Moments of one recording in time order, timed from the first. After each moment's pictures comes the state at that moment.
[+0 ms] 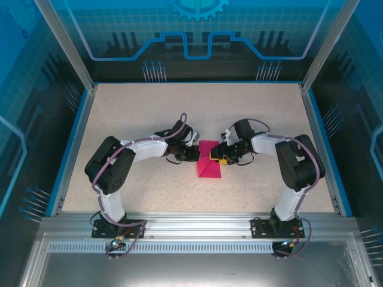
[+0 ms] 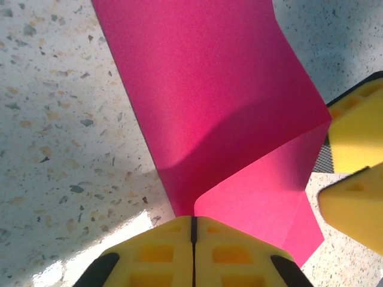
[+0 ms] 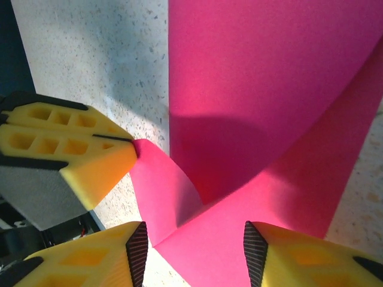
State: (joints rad) left arm -0.57 1.84 1.08 -0.30 0.39 -0.48; right arm 0.32 1.80 0.92 -0.32 -0.79 0.47
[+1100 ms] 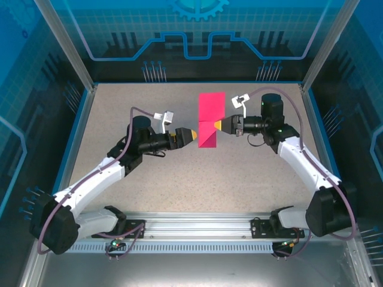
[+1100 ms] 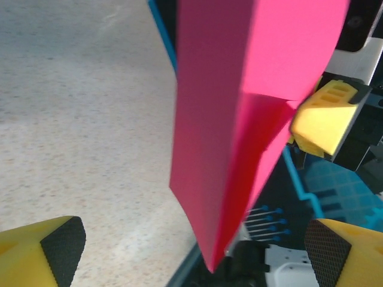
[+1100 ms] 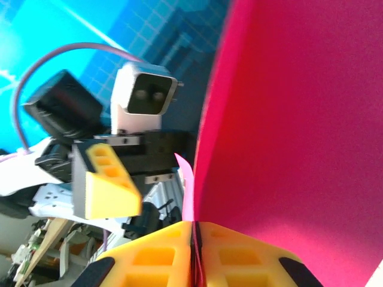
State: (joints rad) left arm -0.47 1.17 0.81 0.07 0.63 -0.88; right arm 0.25 1.30 1.04 -0.12 -1.11 0.49
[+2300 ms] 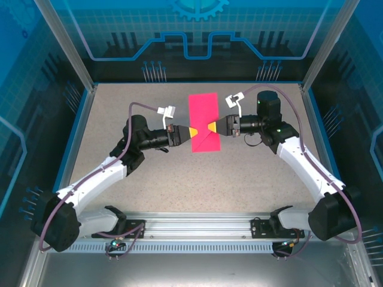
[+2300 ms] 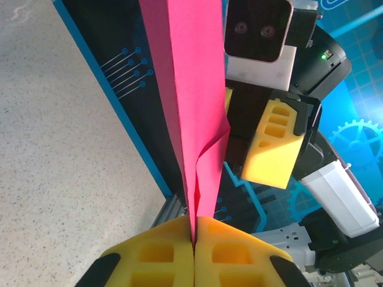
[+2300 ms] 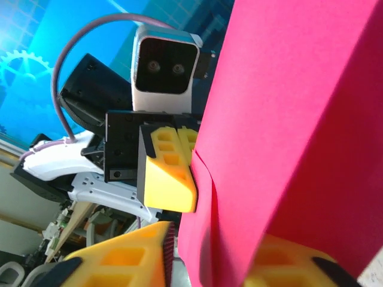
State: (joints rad) left arm -0.48 1.18 0.80 0.33 0.77 -1.00; right arm 0.33 1.29 1.11 -0.21 -1.12 0.53
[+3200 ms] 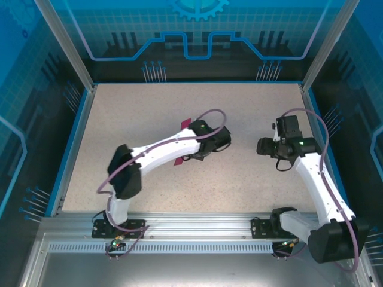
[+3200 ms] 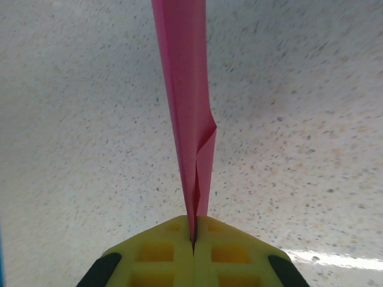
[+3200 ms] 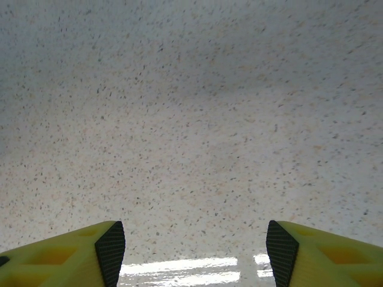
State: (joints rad) left arm -0.95 2.03 1.84 -1.50 -0.59 -0.84; right arm 0.09 1.06 0.98 -0.96 0.03 0.29
